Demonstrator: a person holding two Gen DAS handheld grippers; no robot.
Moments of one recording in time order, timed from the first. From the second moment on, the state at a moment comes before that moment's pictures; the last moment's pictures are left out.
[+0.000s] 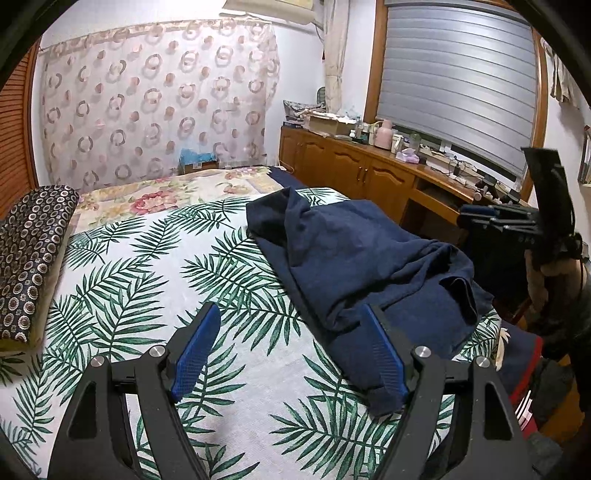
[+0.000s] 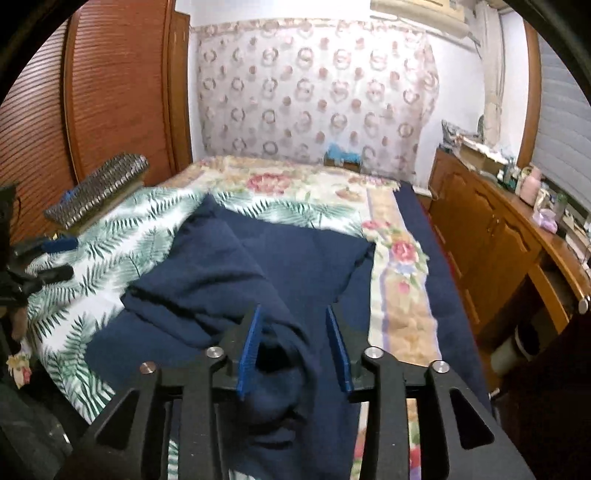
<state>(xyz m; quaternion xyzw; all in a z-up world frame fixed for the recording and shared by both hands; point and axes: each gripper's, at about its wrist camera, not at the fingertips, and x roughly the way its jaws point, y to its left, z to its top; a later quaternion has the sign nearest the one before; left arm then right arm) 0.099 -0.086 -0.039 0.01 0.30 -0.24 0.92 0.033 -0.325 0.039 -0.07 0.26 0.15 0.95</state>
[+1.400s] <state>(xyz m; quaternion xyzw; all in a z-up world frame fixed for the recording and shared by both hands) 0.101 -0.055 -0.056 -0.01 0.31 -0.22 0.92 0.158 -0.248 0.031 -0.05 0.29 0.26 0.92</state>
